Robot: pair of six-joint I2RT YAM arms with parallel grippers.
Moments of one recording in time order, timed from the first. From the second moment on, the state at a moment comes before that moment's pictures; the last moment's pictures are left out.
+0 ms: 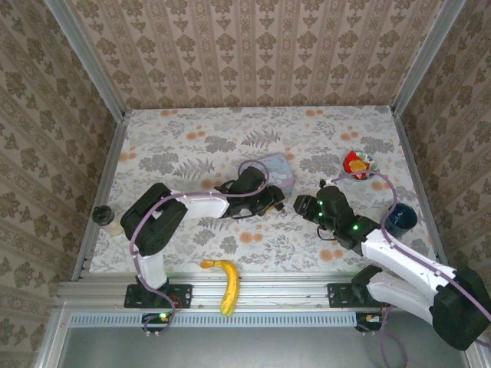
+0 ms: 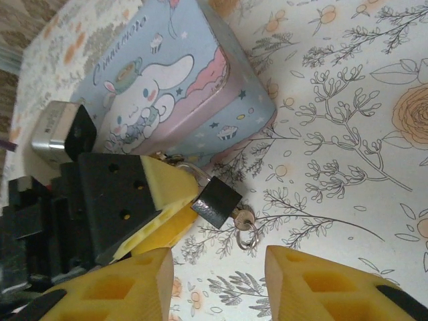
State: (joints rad) left arm -0.88 1.84 0.98 0.10 0.30 -1.26; right arm 0.55 0.98 0.48 -0.16 0.07 0.86
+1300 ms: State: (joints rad) left arm -0.78 1.51 0.97 -0.40 -0.16 -0.50; right arm 0.60 1.61 0.94 -0.41 -0.02 0.30
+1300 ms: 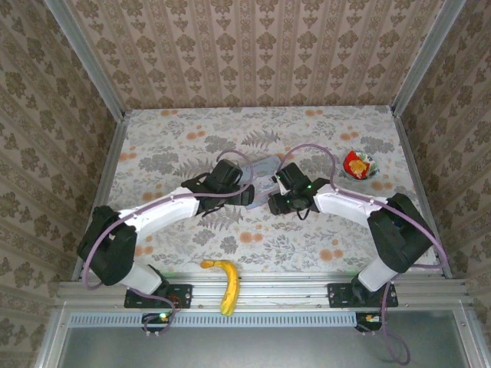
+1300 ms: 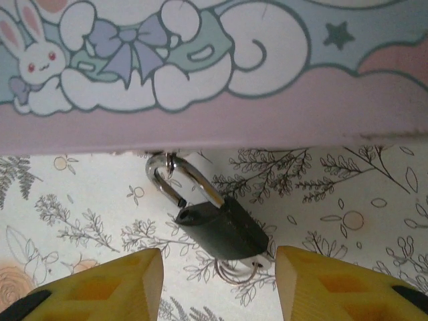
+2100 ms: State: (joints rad) left arm -0.75 1.56 1.00 -0.38 -0.15 -0.49; right arm 0.61 1.72 0.98 -0.40 0.00 0.27
